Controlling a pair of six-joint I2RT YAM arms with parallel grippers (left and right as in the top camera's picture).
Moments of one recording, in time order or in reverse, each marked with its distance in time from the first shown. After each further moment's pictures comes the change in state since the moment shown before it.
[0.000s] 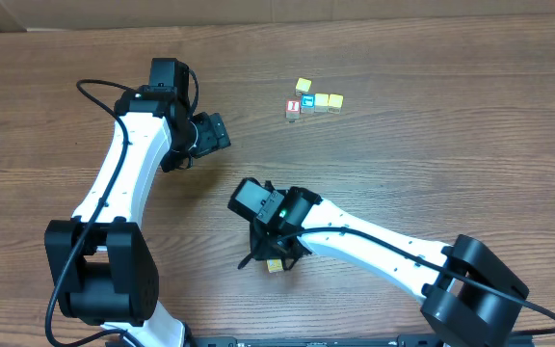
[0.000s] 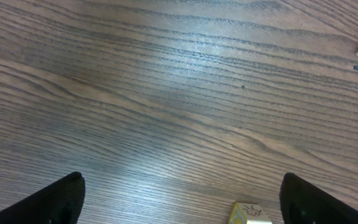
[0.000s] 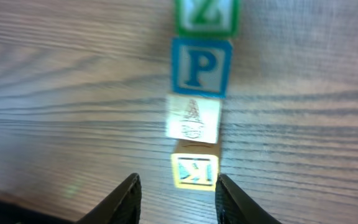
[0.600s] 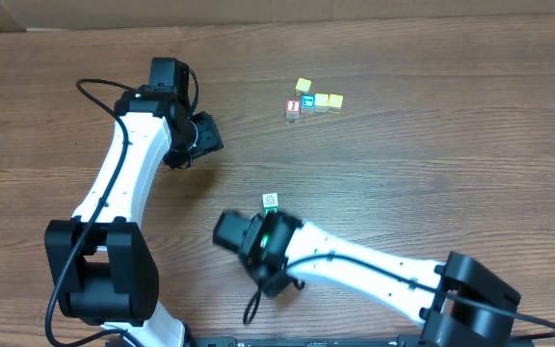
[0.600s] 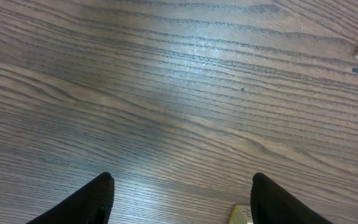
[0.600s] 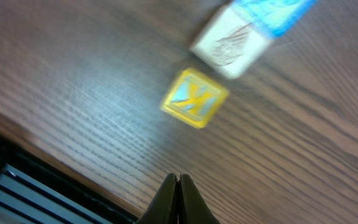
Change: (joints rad) left arm 0.000 0.000 0.000 0.008 -0.003 0.003; right arm 0.154 0.000 0.007 -0.165 0.103 -0.505
